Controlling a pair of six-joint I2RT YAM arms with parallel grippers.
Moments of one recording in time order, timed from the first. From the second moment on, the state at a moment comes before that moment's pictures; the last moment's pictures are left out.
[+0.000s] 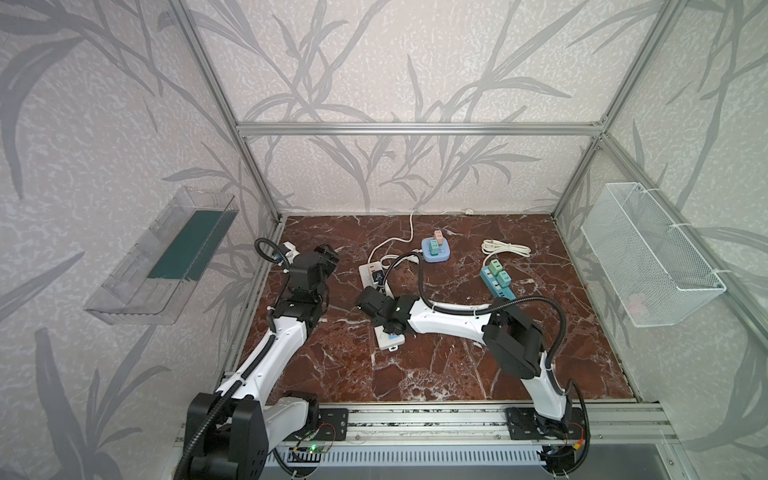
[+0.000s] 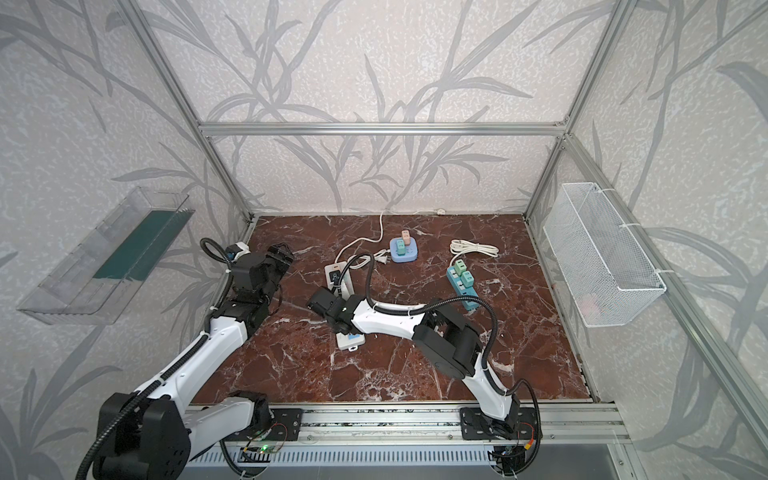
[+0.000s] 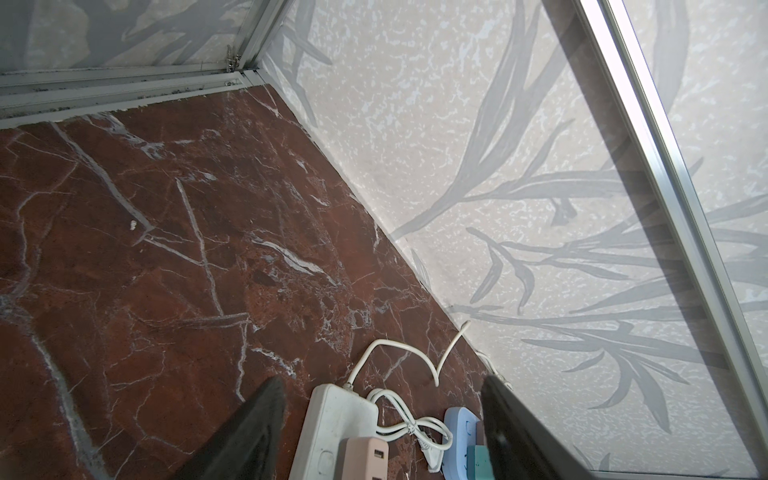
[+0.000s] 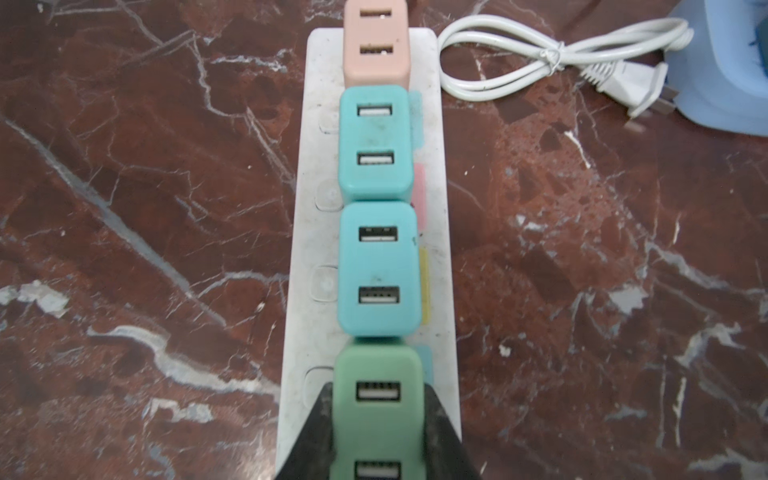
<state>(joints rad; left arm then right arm) -0.11 1.13 0.70 0.11 -0.24 -0.96 1.06 2.15 1.60 -0.45 0.46 0.65</state>
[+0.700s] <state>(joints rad) -0.09 1.13 0.69 0.12 -0.23 -0.96 0.98 2.02 1.59 -0.51 0.30 0.42</state>
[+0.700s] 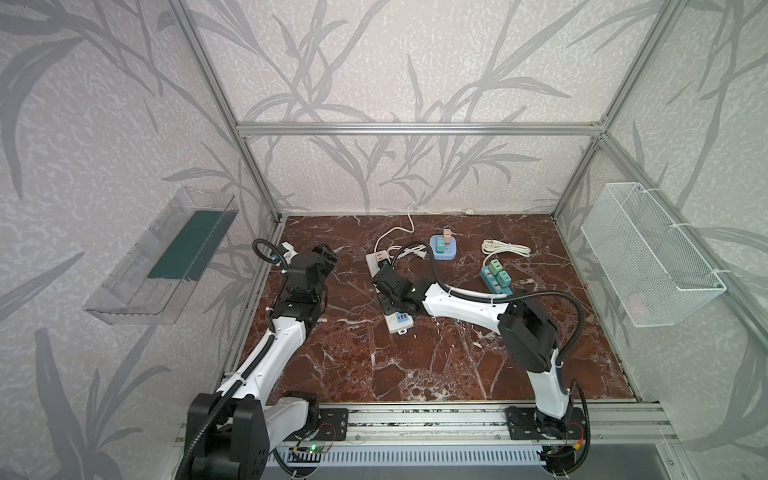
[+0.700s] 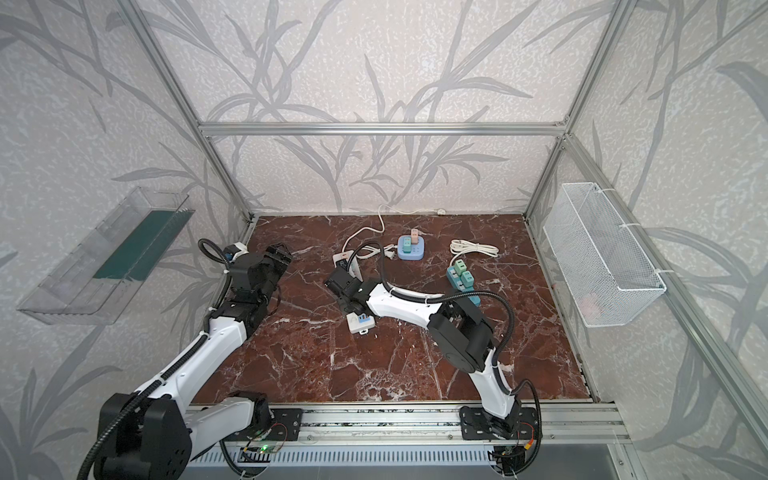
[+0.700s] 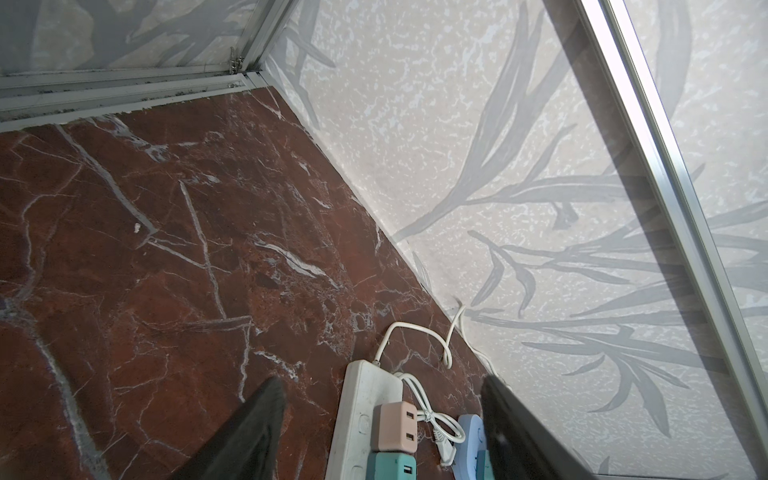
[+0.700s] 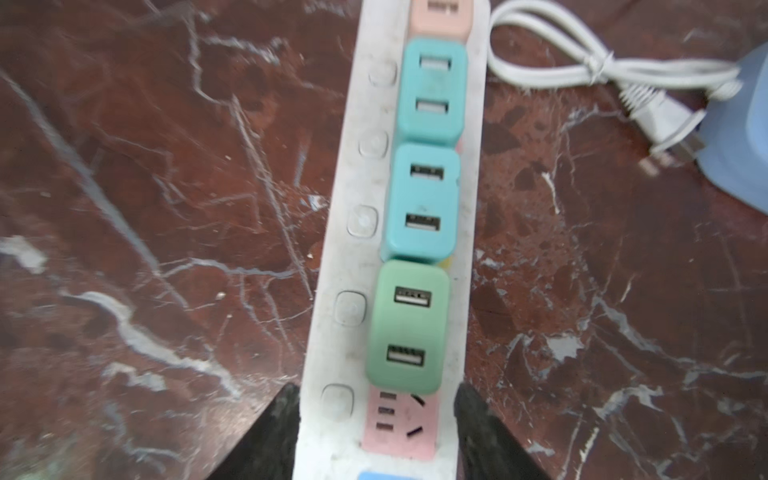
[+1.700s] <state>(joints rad) -0.08 1.15 0.69 0.14 -0.19 -0.96 0.85 2.07 1.65 -0.56 0.17 0.35</state>
